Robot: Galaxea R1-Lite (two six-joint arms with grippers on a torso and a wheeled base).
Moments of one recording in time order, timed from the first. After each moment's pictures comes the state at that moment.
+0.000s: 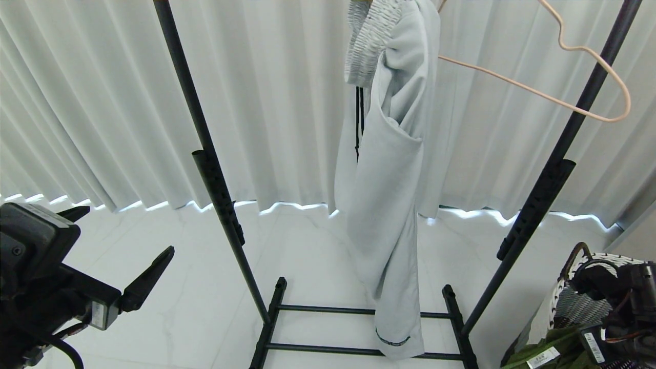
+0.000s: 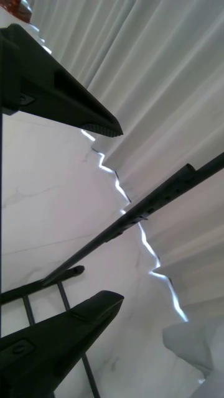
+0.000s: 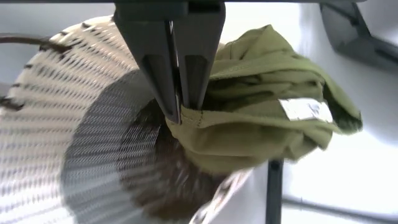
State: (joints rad) left arm -0.32 1.02 -0.29 -0.67 0.20 0.58; right arm 0.03 1.61 -0.27 -0.52 -0.28 -0.23
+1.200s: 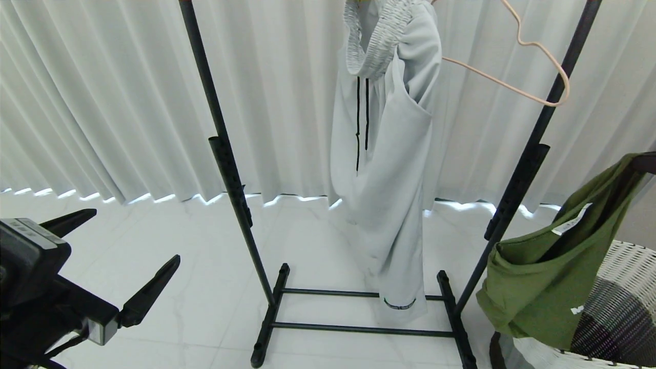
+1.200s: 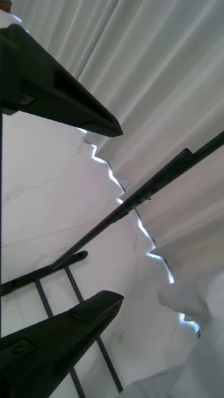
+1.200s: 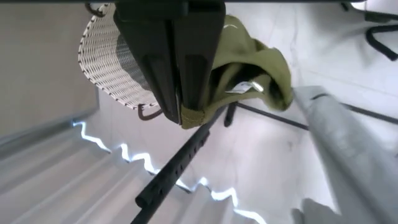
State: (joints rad) left arm -0.40 0.98 -0.27 -0.67 0.19 0.60; right arm 0.39 1.17 -1.19 0.34 -0.29 -0.23
